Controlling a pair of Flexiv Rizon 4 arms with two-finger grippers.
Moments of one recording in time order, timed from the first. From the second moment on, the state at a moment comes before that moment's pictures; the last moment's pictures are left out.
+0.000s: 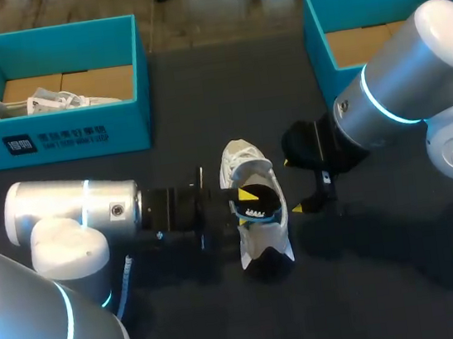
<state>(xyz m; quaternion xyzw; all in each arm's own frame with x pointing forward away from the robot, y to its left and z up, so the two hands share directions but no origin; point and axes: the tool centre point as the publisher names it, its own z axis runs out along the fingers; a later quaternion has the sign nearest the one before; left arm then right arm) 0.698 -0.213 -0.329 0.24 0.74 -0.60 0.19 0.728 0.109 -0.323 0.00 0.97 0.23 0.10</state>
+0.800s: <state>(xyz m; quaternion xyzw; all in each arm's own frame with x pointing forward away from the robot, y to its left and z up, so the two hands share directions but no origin) 0.705 -0.212 -0.342 0.24 0.75 -0.58 0.23 0.728 0.109 -0.323 0.00 0.97 0.23 0.10</state>
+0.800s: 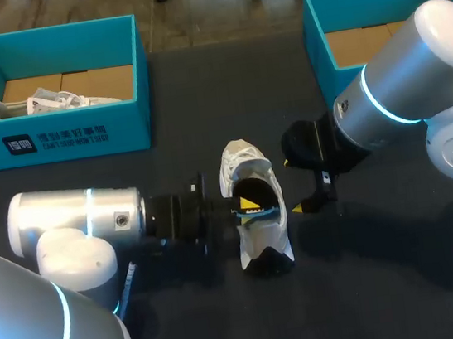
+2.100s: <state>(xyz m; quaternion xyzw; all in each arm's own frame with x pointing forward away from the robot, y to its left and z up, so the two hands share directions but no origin) 0.689 -0.203 -0.323 0.25 0.76 -0.56 0.20 0.728 0.109 -0.323 0.00 0.97 0.23 0.10</state>
